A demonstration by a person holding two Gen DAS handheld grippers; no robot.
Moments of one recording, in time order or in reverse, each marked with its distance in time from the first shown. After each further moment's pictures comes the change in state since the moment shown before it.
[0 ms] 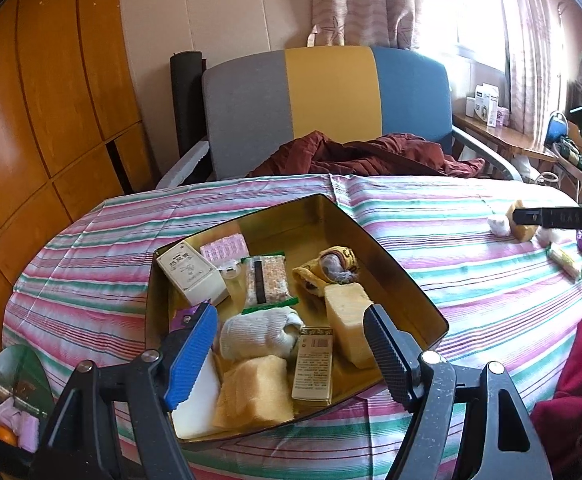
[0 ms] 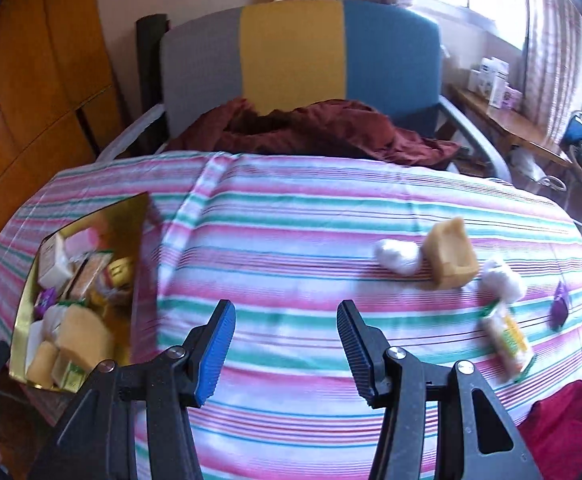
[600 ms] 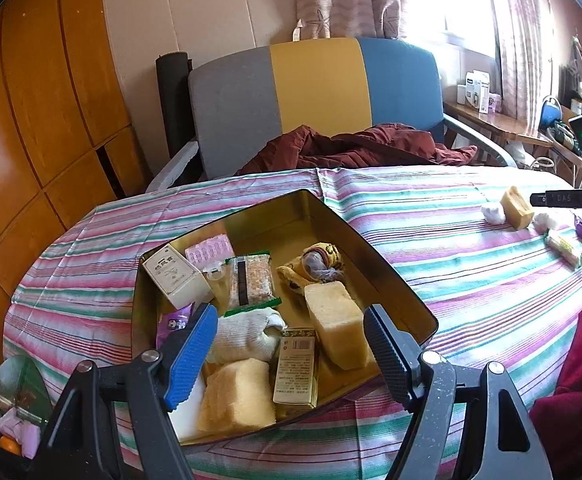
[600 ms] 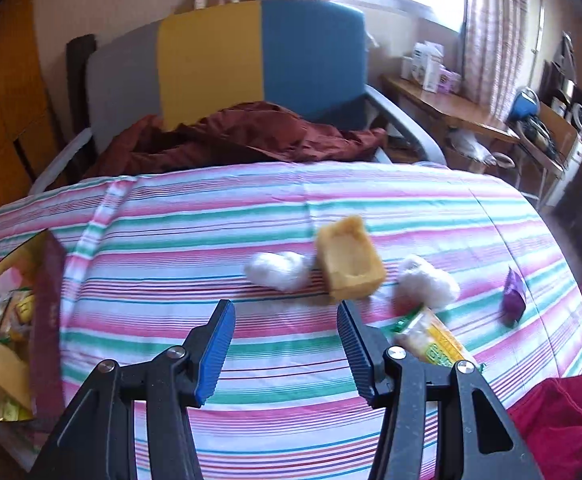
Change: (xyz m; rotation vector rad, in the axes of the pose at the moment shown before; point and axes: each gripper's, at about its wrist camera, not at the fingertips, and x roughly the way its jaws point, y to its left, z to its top) left arm 0.005 -0.020 0.003 0.046 0.017 -0.004; right arm 0.026 -0.100 0.006 0.122 -0.017 -0.177
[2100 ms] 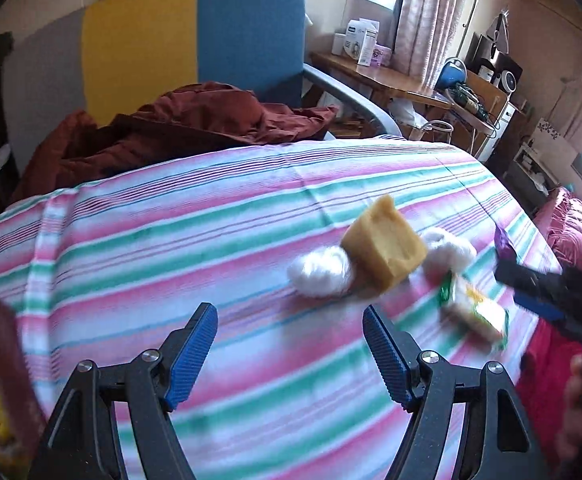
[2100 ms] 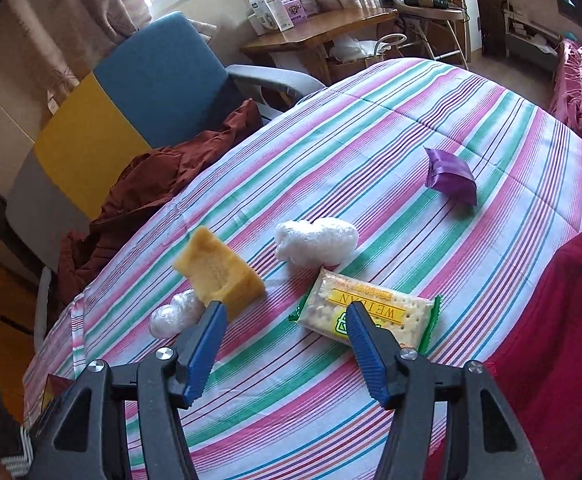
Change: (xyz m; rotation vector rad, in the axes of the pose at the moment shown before) left arm 0.172 -0.258 0.128 0.113 0.197 -0.488; right arm 0.014 -0.131 -0.017 0.600 0.048 0.034
